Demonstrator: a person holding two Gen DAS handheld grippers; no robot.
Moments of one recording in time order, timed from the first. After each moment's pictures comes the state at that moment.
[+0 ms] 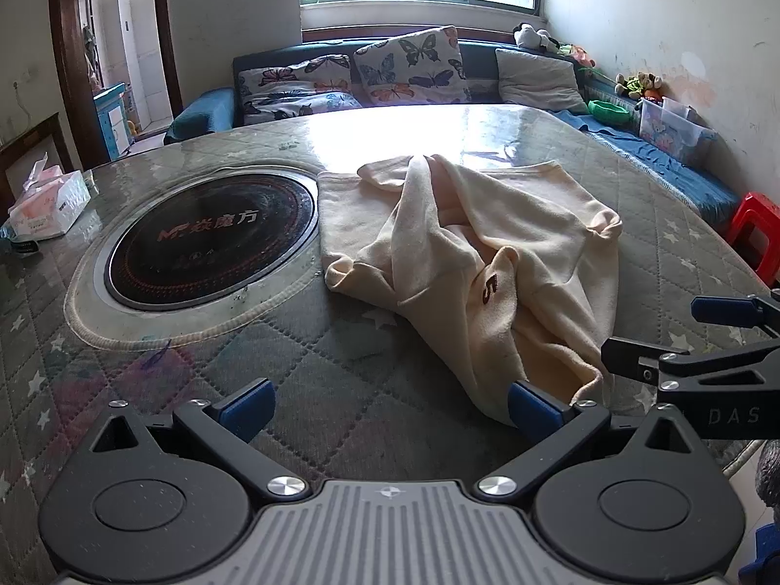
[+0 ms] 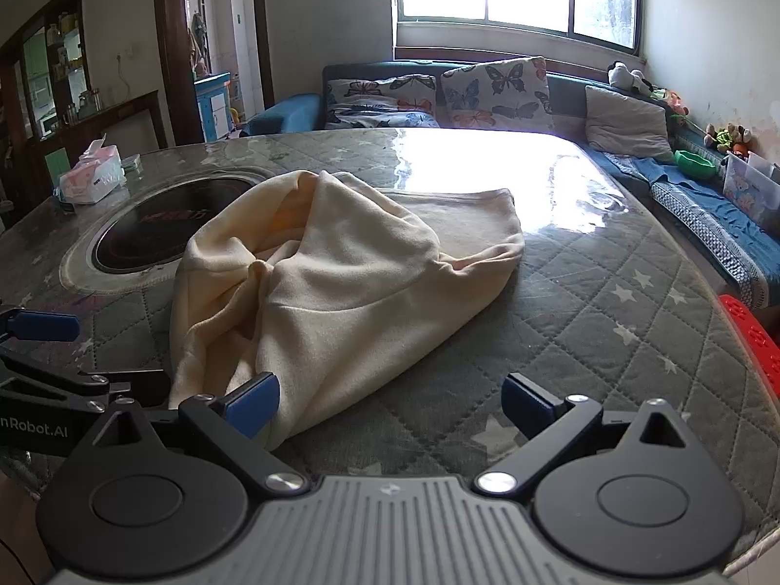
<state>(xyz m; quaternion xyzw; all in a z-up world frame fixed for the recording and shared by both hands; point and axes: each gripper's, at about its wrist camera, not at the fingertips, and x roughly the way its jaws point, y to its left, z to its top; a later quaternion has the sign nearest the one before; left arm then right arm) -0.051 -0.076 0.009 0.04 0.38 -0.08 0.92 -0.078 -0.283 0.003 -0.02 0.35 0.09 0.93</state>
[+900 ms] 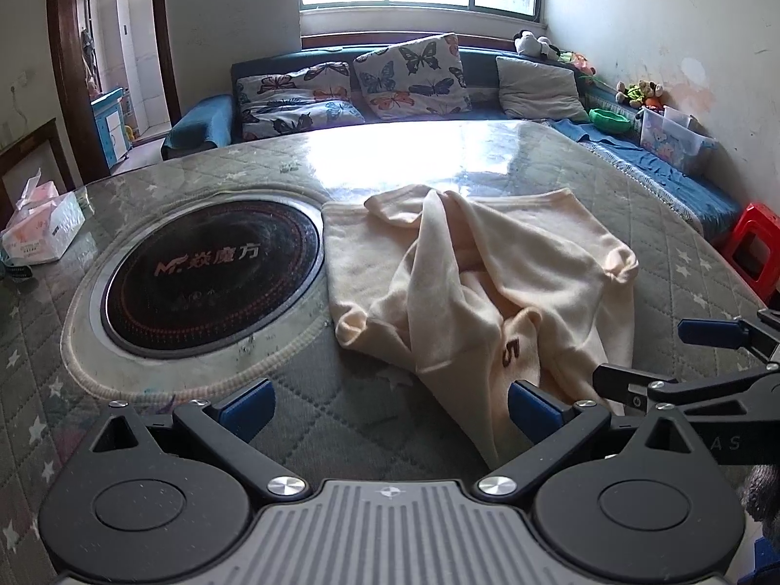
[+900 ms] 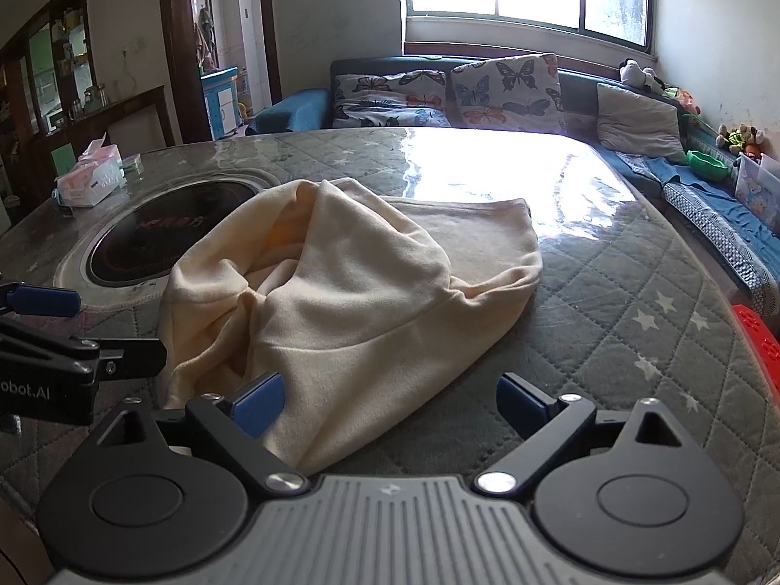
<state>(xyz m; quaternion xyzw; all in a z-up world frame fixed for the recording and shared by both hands) -0.017 -0.069 0.027 0.03 0.37 -0.09 0.93 -0.049 -0.279 0.004 -0.02 0.36 0.11 0.93</state>
